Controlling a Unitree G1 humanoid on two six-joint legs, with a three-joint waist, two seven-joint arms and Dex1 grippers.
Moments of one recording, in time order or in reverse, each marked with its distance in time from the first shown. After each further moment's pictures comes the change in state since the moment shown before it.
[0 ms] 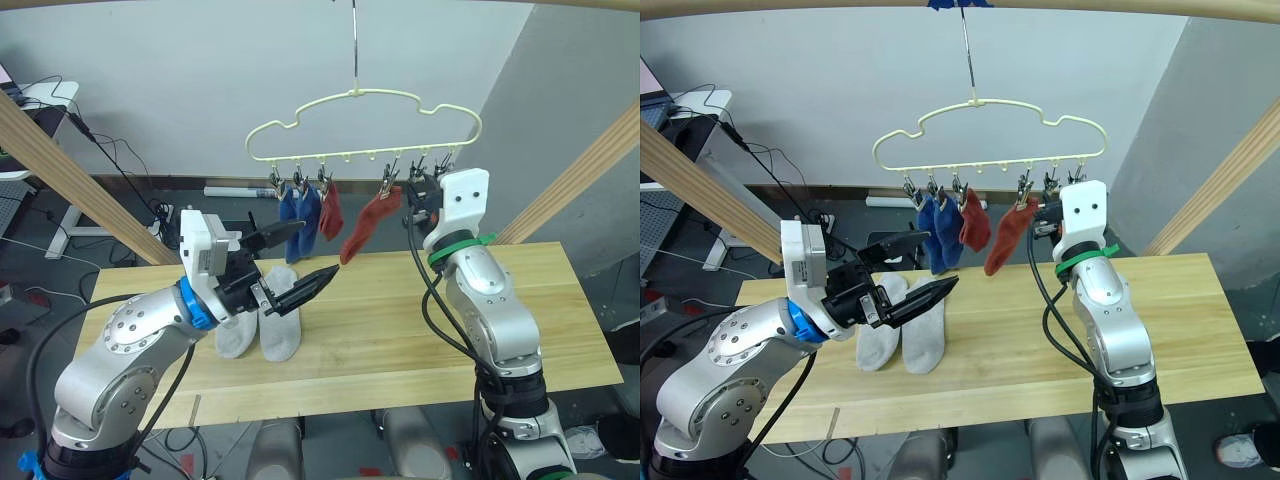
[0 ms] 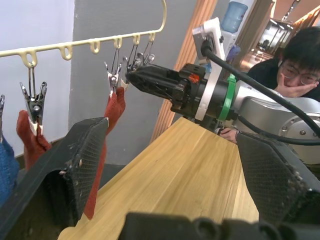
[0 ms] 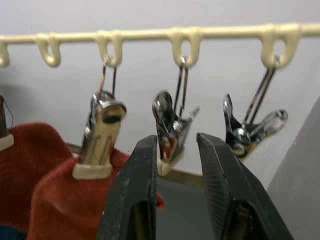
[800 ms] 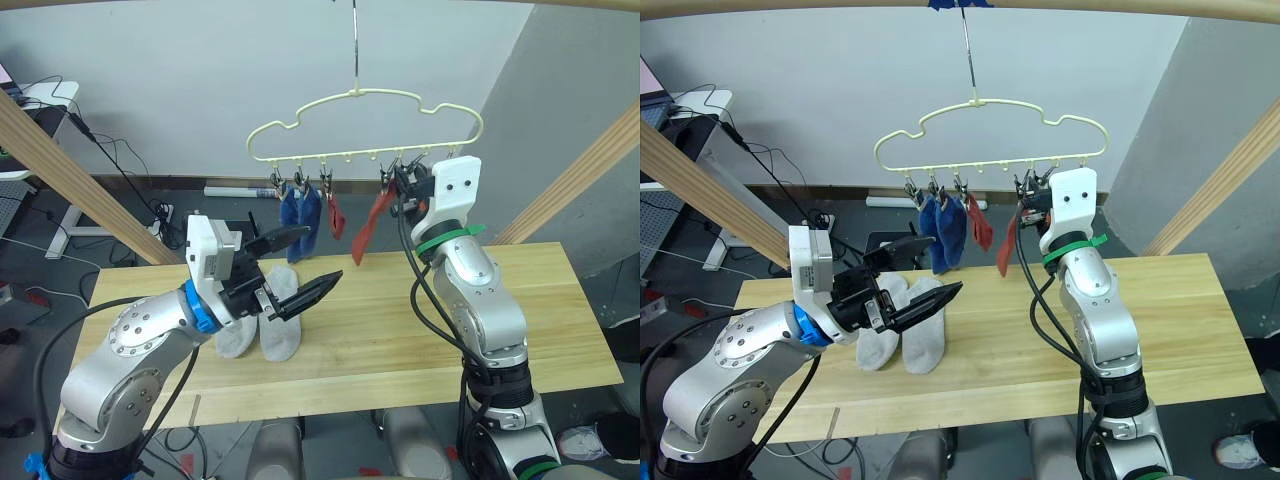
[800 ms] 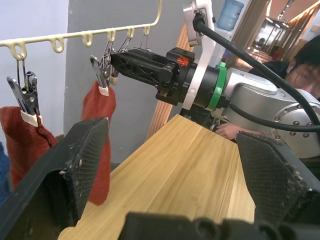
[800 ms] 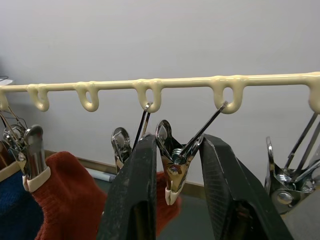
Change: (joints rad) left arm 0.009 -0.013 -0.017 0.000 0.027 -0.005 -0.021; right arm -0.046 0.066 -0.001 0.031 0.001 -0.008 0.007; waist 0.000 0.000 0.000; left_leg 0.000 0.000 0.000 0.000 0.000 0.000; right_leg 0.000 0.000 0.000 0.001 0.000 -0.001
